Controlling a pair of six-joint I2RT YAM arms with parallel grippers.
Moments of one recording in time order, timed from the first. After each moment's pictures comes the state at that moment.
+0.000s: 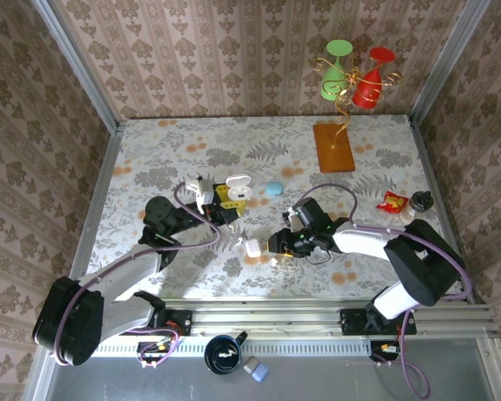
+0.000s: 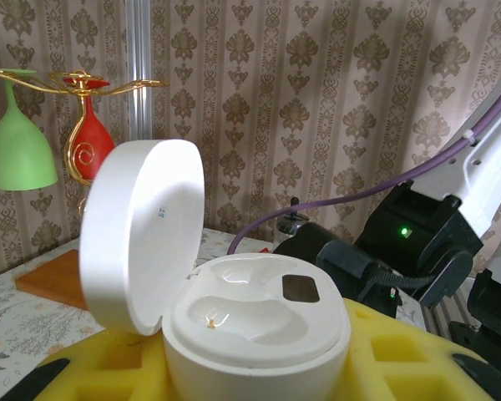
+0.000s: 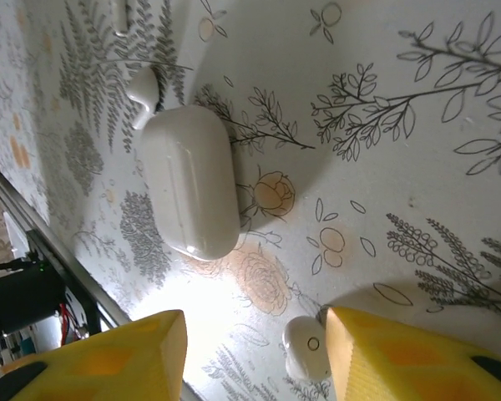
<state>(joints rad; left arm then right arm) -0.52 1.11 0.44 0.89 0.80 -0.23 0.62 1.54 0.64 -0.06 -0.54 0.75</state>
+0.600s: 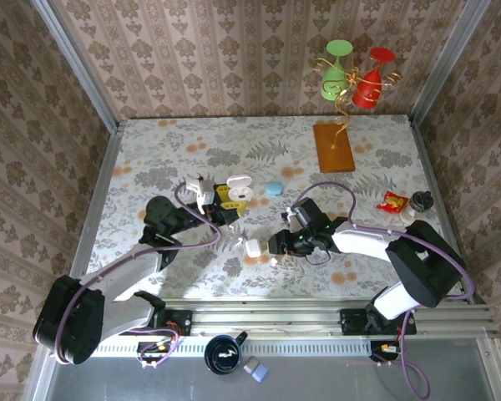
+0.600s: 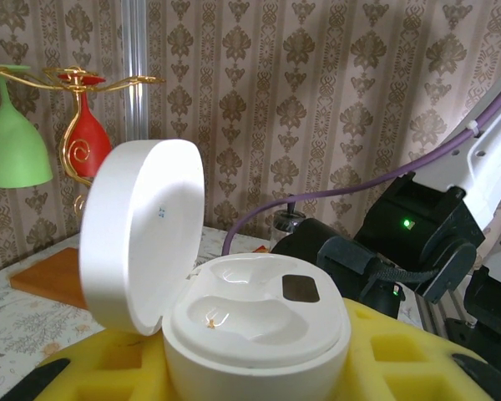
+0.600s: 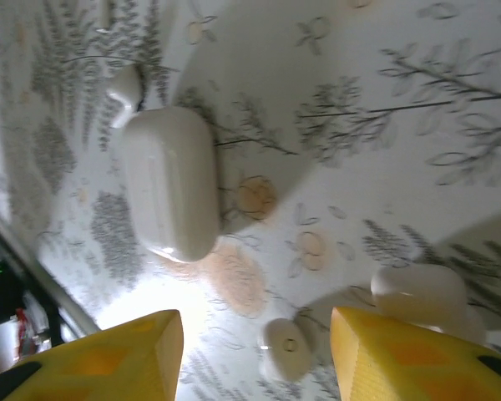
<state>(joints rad) -0.52 1.12 0.44 0.90 0.81 -0.23 0.62 1.52 0.66 -0.16 -0.43 0.67</state>
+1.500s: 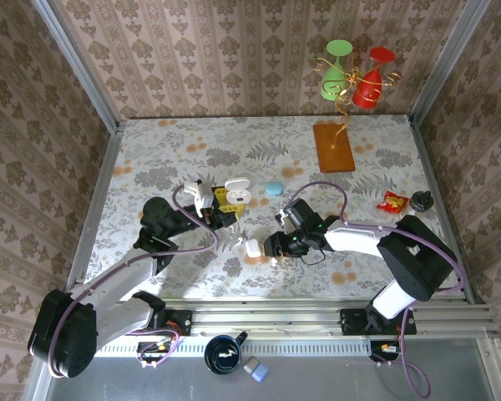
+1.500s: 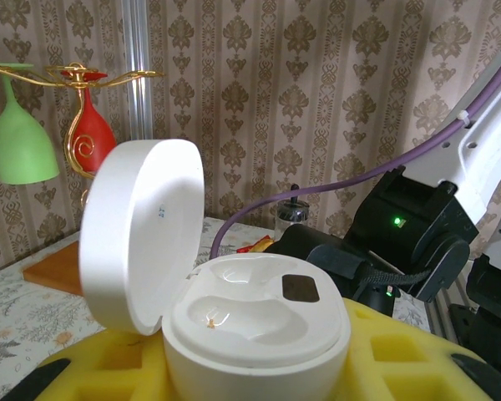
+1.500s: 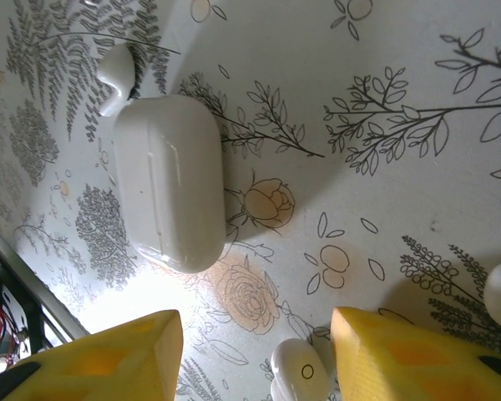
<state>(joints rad) -0.52 1.02 0.44 0.75 0.80 -0.16 0.68 1.59 0.71 -0.16 -0.44 0.66</state>
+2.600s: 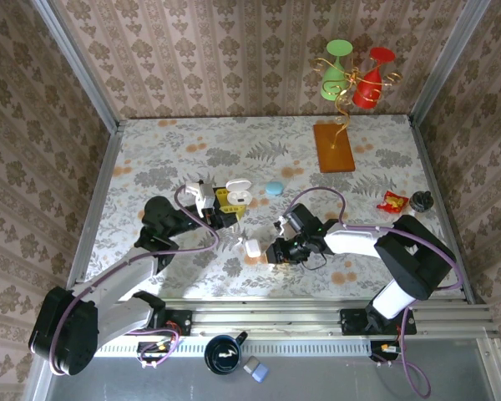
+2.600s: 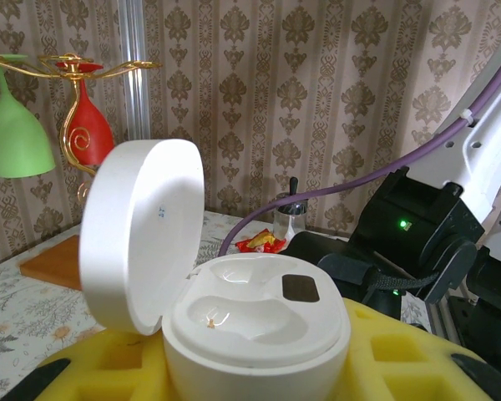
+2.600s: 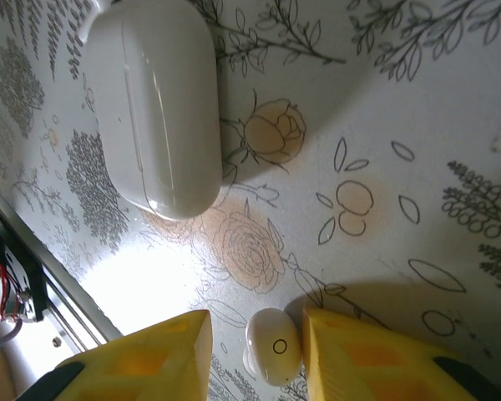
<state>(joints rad) -0.52 1.04 0.44 0.75 0.81 -0.15 0.69 1.59 0.67 -0.16 -0.51 0.65</state>
